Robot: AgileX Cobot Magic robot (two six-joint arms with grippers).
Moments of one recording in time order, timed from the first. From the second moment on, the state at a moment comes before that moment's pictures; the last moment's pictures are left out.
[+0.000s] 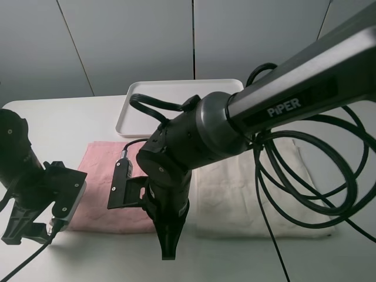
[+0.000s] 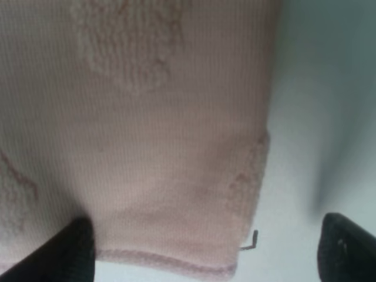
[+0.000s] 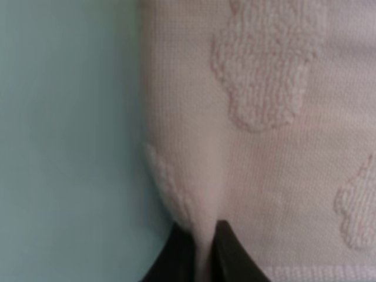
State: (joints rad) left arm -0.24 1.79 -0.64 0.02 0.59 1.31; right arm 1.07 2.10 -1.17 -0.04 0.62 -0.47
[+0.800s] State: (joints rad) left arm -0.28 1.80 -0.64 0.04 0.42 1.24; right arm 1.07 2.10 -1.17 -0.04 0.62 -0.44
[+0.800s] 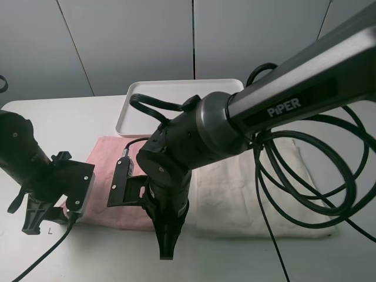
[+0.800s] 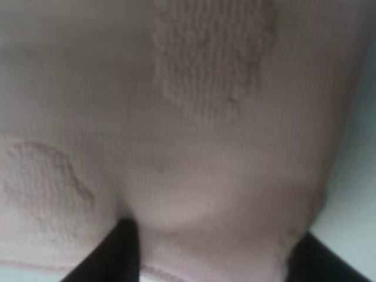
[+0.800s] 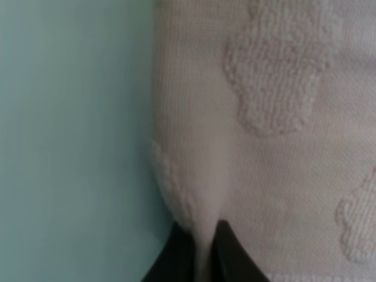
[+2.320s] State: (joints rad) left arm -0.25 1.59 -0.63 -0.04 0.45 0.82; right arm 0.95 1.90 -1.17 -0.01 0.60 -0.11
